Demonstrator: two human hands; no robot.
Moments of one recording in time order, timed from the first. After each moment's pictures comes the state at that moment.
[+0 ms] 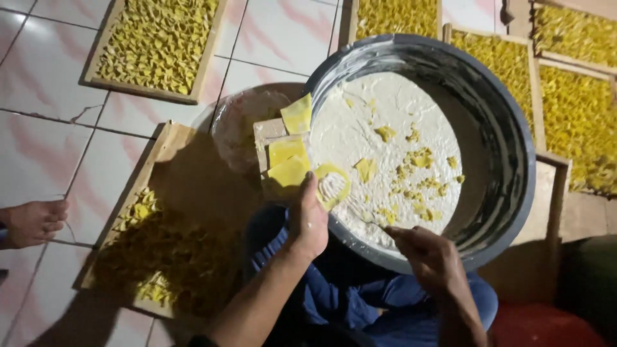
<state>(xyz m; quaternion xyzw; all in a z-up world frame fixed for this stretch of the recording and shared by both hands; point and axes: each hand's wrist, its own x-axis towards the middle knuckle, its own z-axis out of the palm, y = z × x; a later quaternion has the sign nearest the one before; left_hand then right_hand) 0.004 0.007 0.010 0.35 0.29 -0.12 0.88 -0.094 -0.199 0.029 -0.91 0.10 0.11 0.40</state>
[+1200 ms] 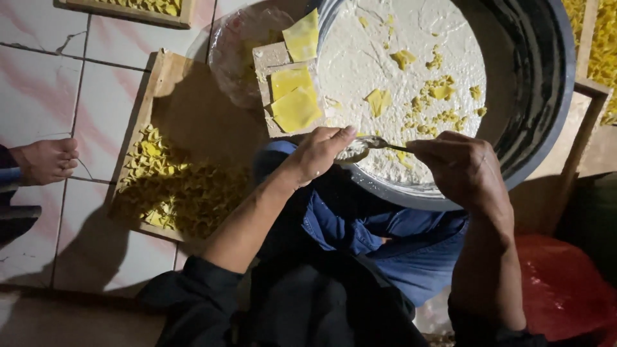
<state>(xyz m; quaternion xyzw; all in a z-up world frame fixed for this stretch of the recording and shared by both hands) 0.018 0.047 0.008 0.64 -0.11 -0.36 0.67 -0.047 -0.212 0.080 -0.96 -0.13 -0.02 0.23</state>
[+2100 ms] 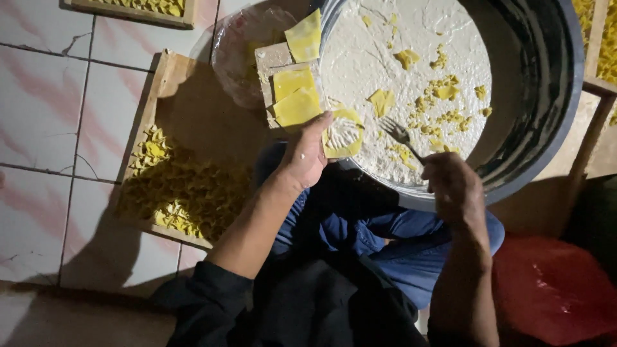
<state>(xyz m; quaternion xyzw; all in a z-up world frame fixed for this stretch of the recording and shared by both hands) 0.019 0.033 -0.031 0.37 0.21 -0.25 0.87 -0.090 -0.218 0.021 -0.88 0.19 0.02 0.43</state>
